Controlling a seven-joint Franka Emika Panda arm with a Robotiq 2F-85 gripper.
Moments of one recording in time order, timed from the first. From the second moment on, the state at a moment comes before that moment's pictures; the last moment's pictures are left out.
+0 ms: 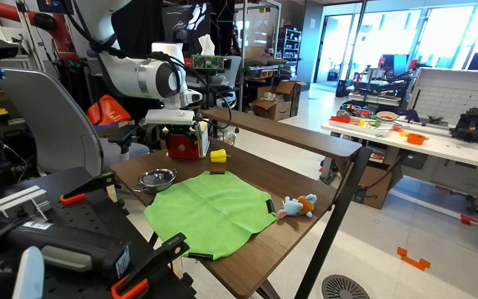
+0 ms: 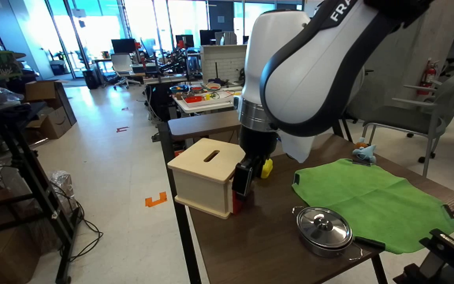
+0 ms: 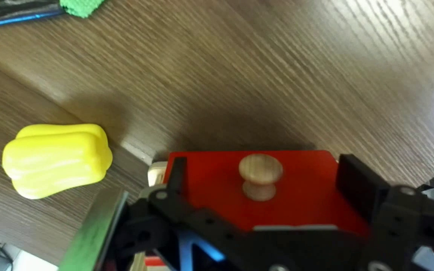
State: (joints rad) arm 0.29 0.90 0.15 -1.72 -0.25 2.77 -0.18
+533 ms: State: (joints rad) arm 0.30 0.92 0.15 -1.68 -0.25 2.77 -0.18
